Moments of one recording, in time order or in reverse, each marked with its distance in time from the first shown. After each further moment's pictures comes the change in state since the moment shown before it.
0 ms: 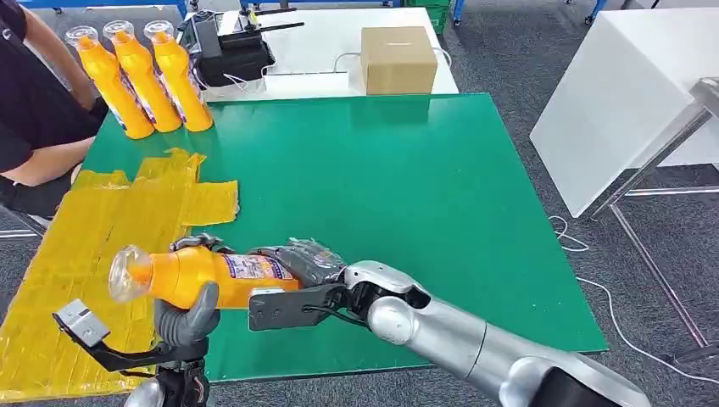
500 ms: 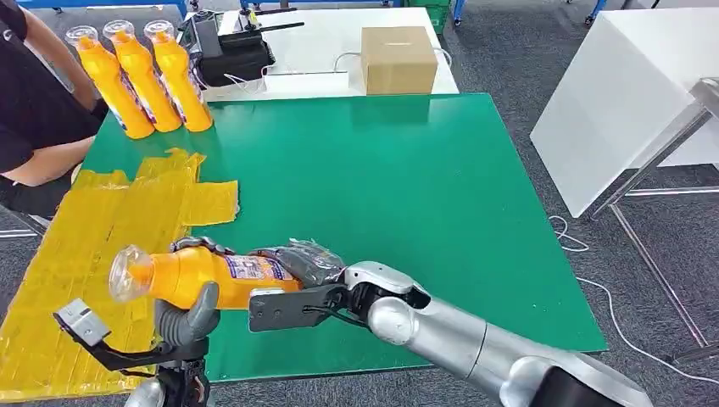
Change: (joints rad) left arm -0.002 0.000 0.000 0.004 0.000 0.003 -0.001; right arm -0.004 -0.005 0.010 0.000 -0.012 -0.013 0.000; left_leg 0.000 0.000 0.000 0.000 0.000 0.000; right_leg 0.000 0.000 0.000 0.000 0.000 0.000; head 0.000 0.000
